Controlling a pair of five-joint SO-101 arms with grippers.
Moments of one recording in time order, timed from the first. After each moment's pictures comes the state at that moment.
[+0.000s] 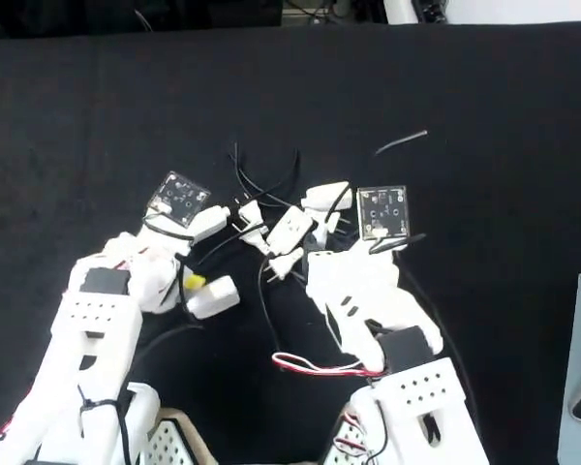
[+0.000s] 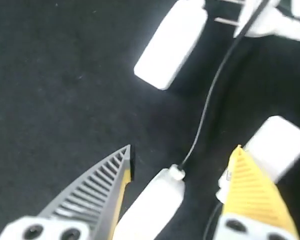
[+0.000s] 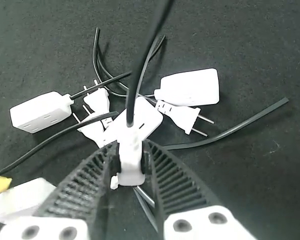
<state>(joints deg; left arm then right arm) -0.6 -41.9 66.2 43.9 -28.0 -17.1 -72.8 80.3 39.4 -11.9</state>
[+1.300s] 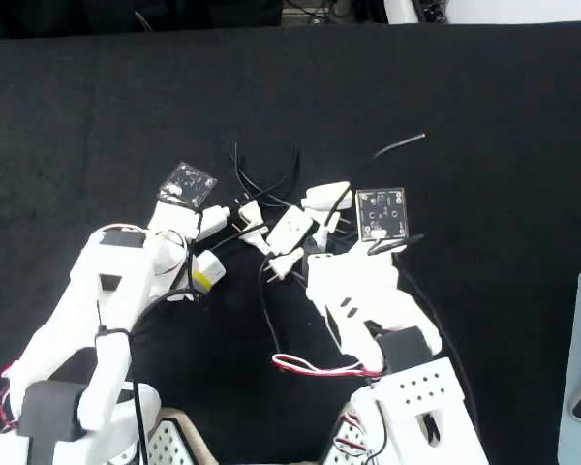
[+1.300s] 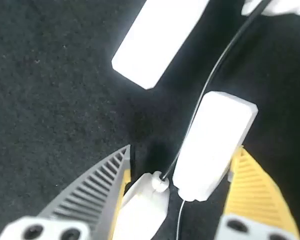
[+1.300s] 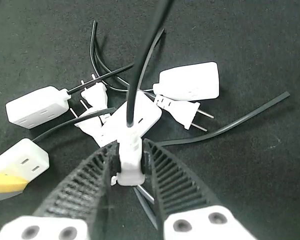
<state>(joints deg) 0.2 -19.3 53.8 46.2 -24.5 -17.1 -72.8 81.3 39.4 -11.9</state>
